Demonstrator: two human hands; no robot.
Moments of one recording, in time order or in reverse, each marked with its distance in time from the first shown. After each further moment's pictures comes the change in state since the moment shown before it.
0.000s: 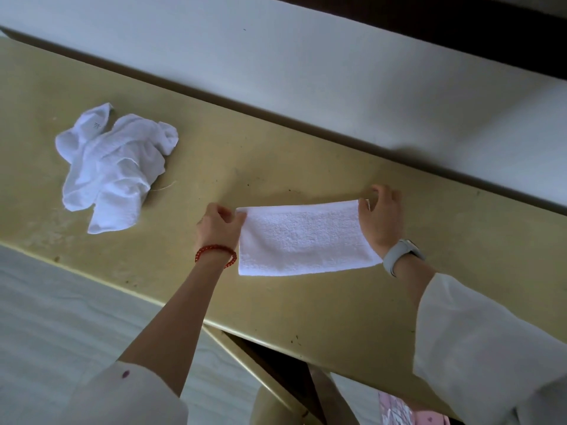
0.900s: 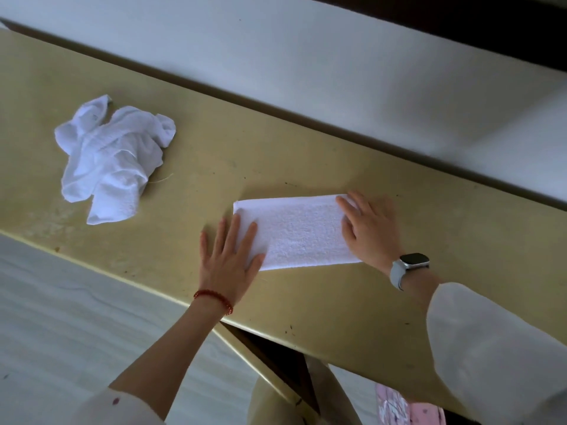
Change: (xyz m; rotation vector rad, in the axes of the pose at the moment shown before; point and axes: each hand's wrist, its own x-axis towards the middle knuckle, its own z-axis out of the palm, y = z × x) left_hand -0.050 -0.059 0.016 0.797 -0.096 0.652; right_hand -0.022 0.027 0.000 -0.477 -0.179 -0.575
